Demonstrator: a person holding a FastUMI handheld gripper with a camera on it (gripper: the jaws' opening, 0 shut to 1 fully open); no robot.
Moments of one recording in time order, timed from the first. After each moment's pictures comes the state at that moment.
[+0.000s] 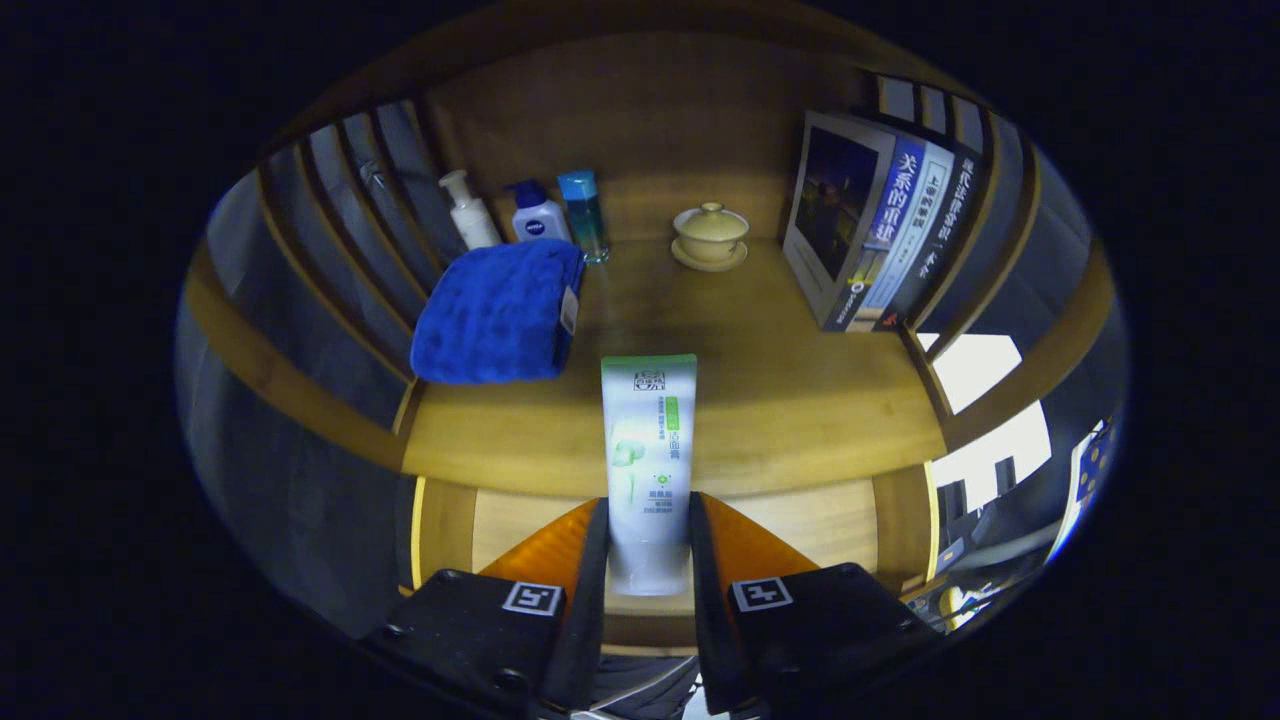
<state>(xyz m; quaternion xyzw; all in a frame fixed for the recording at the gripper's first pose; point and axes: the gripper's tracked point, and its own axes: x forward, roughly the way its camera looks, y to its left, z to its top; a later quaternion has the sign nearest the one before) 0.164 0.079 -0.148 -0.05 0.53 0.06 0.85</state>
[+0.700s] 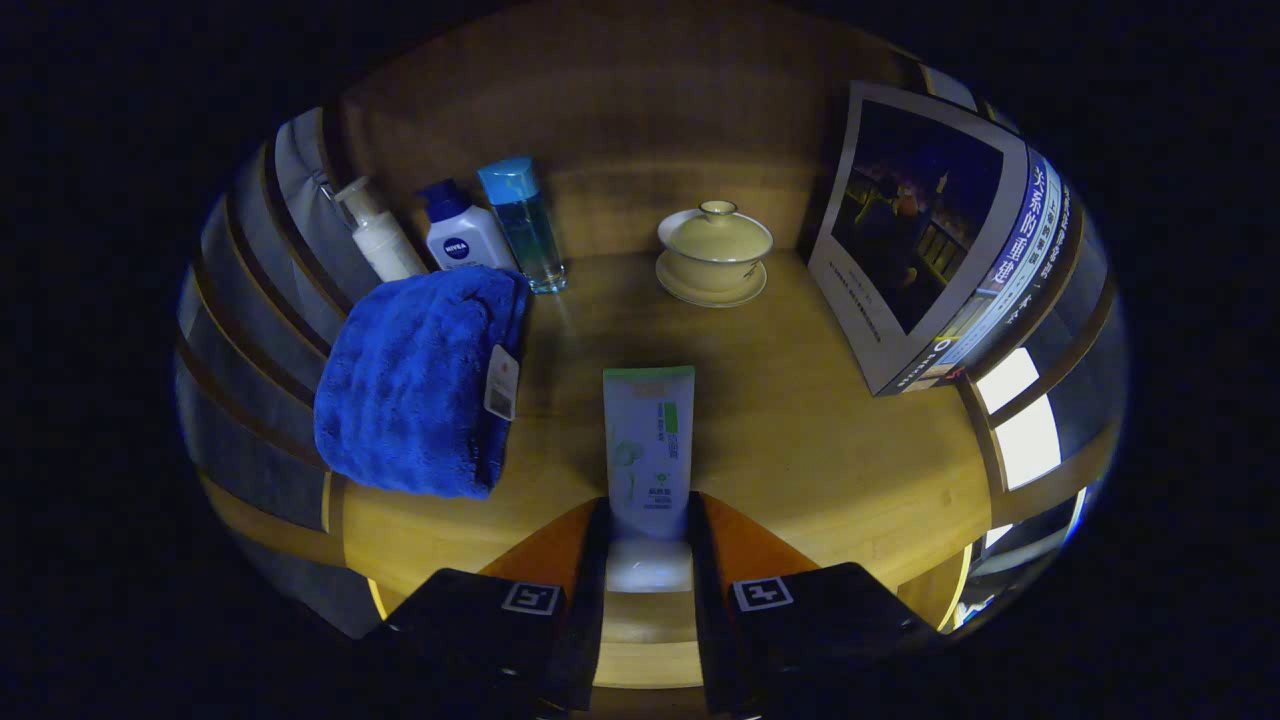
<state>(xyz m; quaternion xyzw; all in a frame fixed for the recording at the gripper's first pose) 0.259 0.080 -0.223 -0.05 0.53 0.03 0.85</state>
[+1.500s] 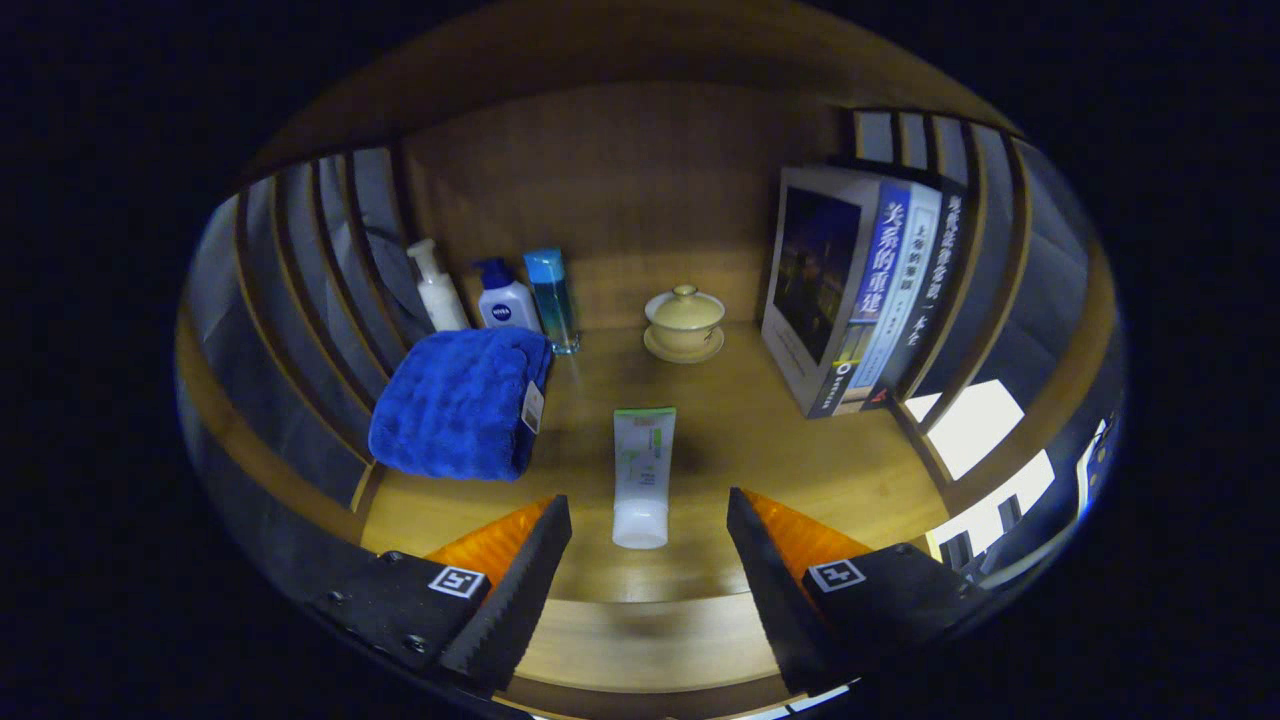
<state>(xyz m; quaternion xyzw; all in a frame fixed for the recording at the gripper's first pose) 0.208 0.069 -0.139 -0.05 0.37 0.06 0.92</state>
